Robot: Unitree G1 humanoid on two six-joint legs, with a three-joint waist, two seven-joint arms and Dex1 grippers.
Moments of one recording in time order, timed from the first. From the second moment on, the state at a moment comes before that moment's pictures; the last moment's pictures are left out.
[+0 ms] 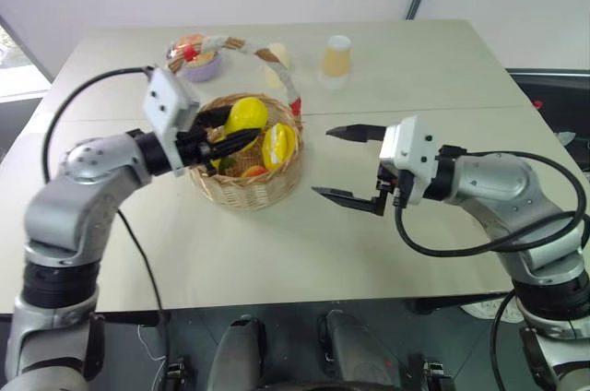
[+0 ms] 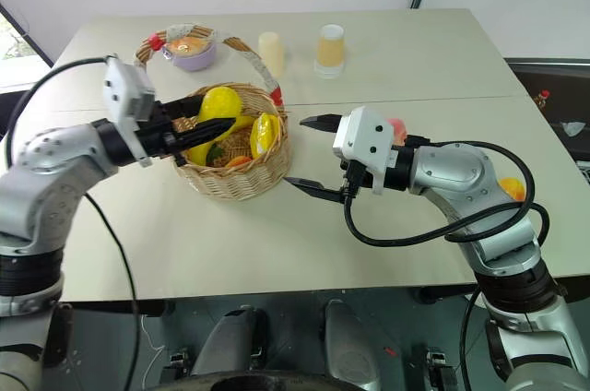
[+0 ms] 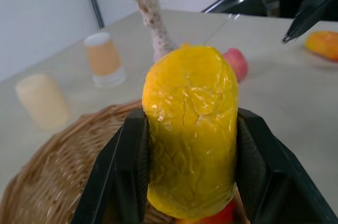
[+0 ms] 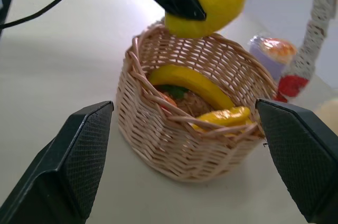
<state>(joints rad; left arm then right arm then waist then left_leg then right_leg) -0.50 0.65 0.06 -0.34 -0.50 0.62 -0.72 -0.46 -0.72 0.07 -0.51 0.43 0.48 0.85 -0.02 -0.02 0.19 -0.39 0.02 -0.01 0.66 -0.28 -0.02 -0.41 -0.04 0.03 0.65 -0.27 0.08</state>
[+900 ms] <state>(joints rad) -0.39 0.51 -0.03 -0.43 -0.58 0.60 -0.72 -0.60 -0.61 -0.07 0.34 0.22 0.44 0.54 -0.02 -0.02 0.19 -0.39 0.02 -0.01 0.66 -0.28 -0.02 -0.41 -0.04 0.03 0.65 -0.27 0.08</state>
